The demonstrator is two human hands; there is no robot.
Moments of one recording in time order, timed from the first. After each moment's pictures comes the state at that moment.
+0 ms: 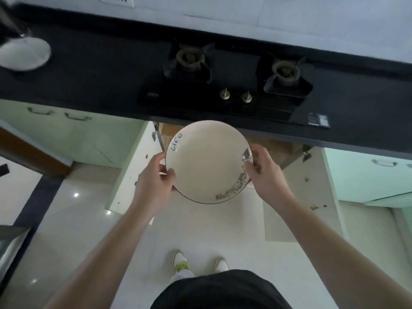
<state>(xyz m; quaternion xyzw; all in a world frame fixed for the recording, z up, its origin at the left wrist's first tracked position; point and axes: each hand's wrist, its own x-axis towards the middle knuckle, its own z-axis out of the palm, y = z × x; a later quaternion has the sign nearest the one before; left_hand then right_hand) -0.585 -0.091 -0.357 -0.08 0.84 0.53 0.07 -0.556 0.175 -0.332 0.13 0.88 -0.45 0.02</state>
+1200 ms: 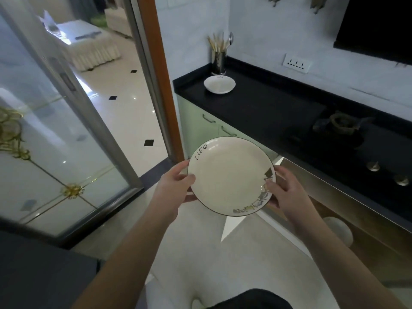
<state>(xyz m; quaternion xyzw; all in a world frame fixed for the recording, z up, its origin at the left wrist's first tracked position) -0.447 -0.342 -0.262 -0.32 0.62 0.71 -0.07 -0.550 -0.097 -0.285 -0.04 0.73 -0.66 0.19</state>
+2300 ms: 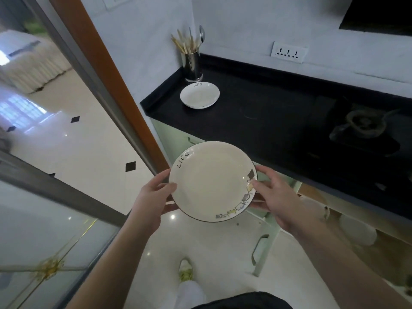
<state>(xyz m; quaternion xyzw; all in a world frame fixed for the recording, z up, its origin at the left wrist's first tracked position) -0.678 -0.524 -0.309 -0.29 0.64 0.71 0.03 -0.747 -0.251 -0.308 0.04 0.67 -0.71 0.23</state>
